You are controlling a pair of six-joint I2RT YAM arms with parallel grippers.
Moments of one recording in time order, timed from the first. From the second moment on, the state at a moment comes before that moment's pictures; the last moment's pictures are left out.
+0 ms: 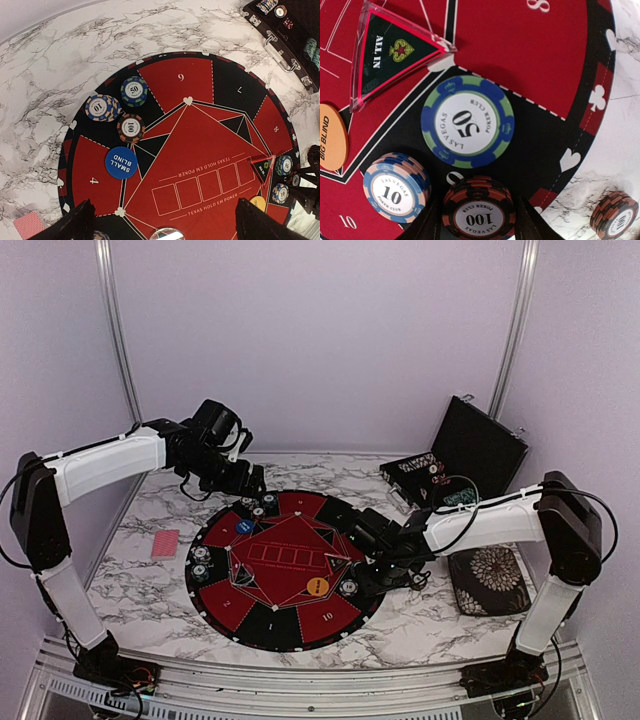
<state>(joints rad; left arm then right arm) -0.57 1.73 1.49 -0.69 0.01 -0.26 0.93 1.76 1.04 -0.55 0.16 0.60</state>
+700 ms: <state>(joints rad) -0.57 1.73 1.49 -0.69 0.02 -0.26 0.93 1.70 1.05 -0.60 0.18 0.61</state>
